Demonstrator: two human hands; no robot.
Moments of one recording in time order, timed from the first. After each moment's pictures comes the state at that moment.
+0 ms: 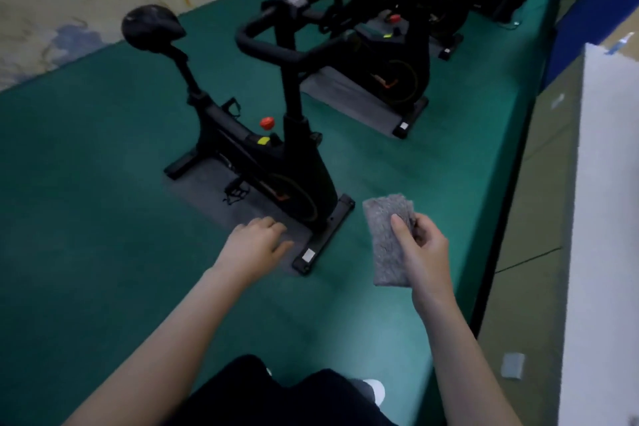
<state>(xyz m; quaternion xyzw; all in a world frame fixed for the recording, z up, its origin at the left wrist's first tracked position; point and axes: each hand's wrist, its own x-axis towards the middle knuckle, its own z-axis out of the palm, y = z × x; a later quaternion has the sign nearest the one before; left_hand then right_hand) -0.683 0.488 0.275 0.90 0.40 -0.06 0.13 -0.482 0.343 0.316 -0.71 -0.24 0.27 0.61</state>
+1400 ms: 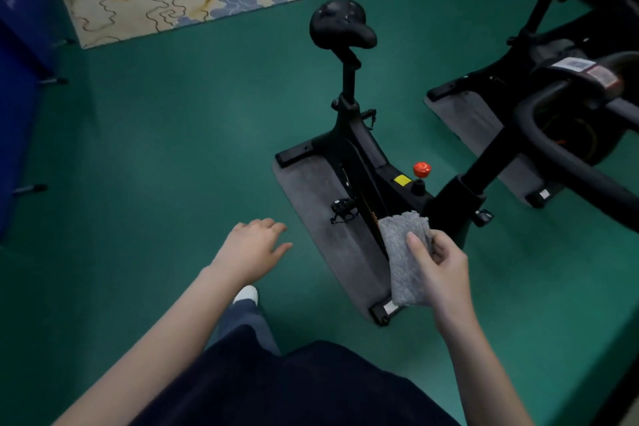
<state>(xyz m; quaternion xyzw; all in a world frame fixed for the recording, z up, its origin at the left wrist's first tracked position) -0.929 0.744 0.238 0.80 0.57 -0.10 0.19 -0.659 0.674 0.268 -0.71 -0.39 0.36 0.45</state>
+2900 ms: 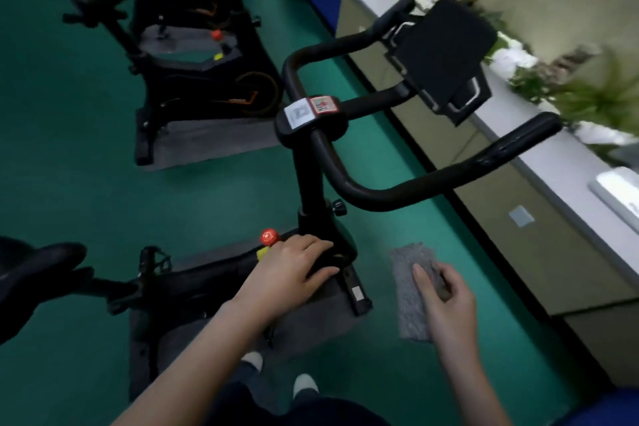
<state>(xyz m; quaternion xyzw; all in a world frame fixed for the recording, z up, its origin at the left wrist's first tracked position) -0.671 1.031 0.313 0.96 -0.17 -0.05 0.21 -0.695 0.796 0.298 -0.79 0.16 -0.07 0.59</state>
